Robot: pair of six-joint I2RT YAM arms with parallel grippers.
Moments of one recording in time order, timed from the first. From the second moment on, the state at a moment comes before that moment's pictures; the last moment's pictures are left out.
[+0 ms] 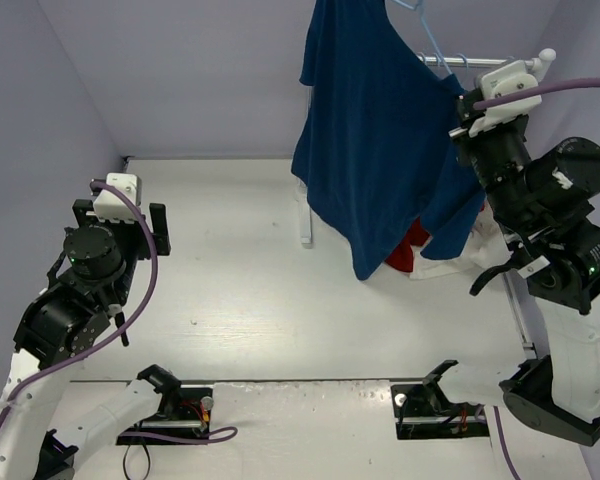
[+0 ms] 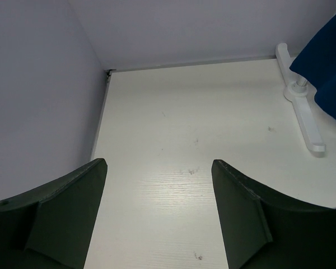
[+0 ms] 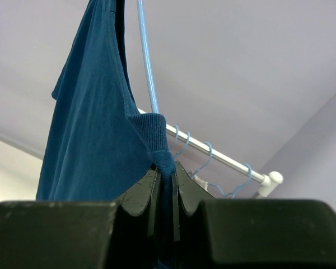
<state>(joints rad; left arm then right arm) -0.53 0.79 1.35 -0.77 -0.57 0.04 0.62 1.22 2.06 -0.59 0.34 -0.55</state>
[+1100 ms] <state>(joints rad) -0.53 0.82 1.28 -0.77 -0.53 0.00 0.60 1.28 1.81 -0.53 0.40 -0.60</state>
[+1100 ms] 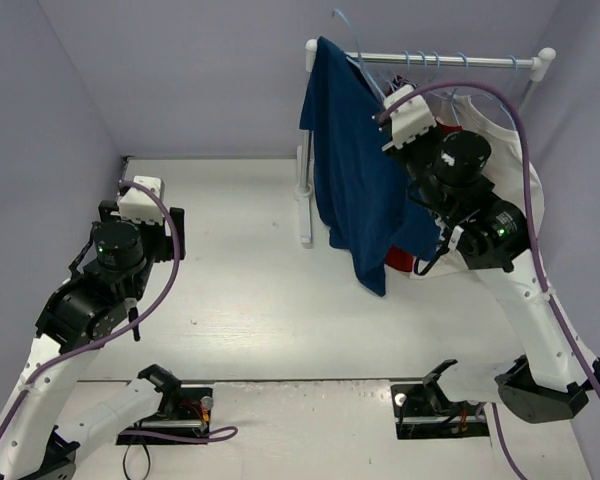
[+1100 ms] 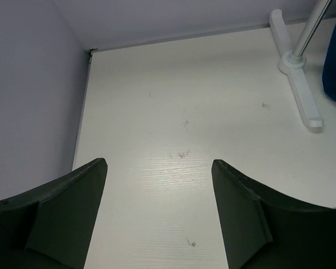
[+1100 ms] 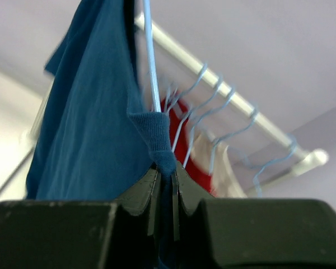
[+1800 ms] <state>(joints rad) -0.53 0.80 1.13 -0.77 -0.47 -0.07 0.35 1.09 1.25 -0.41 0.28 -0.29</state>
